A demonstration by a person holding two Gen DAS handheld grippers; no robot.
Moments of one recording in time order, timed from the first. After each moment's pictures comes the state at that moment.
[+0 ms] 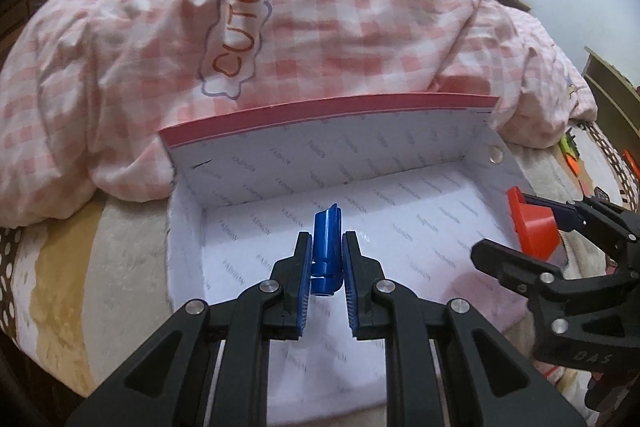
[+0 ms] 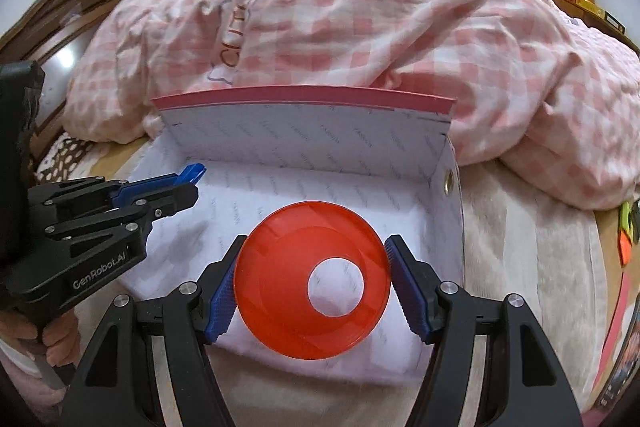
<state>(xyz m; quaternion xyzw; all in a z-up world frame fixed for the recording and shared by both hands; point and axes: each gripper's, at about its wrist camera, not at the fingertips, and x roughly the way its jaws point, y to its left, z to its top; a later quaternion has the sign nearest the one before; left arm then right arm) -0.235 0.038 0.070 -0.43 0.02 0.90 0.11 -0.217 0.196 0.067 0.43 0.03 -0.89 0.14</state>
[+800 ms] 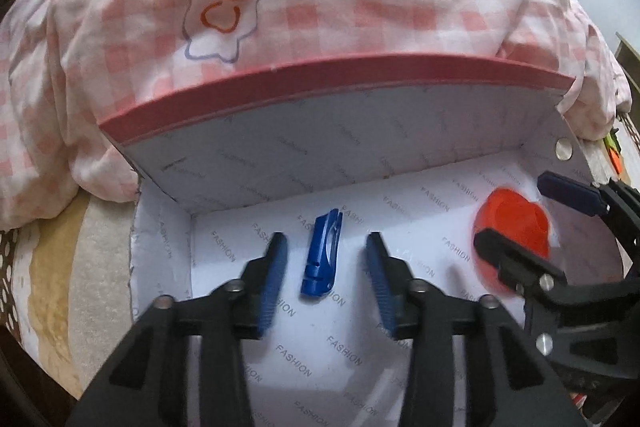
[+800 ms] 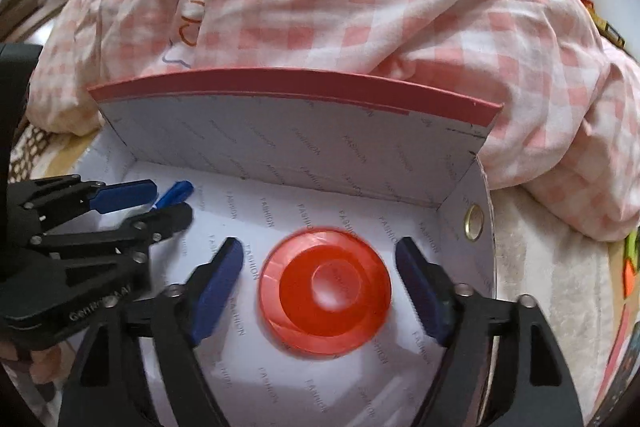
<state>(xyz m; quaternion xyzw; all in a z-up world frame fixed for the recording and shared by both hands) -0.273 0.050 0.036 -0.47 0.03 0.88 0.07 -0.264 0.186 0.033 0.44 0.05 -0.89 0.12</state>
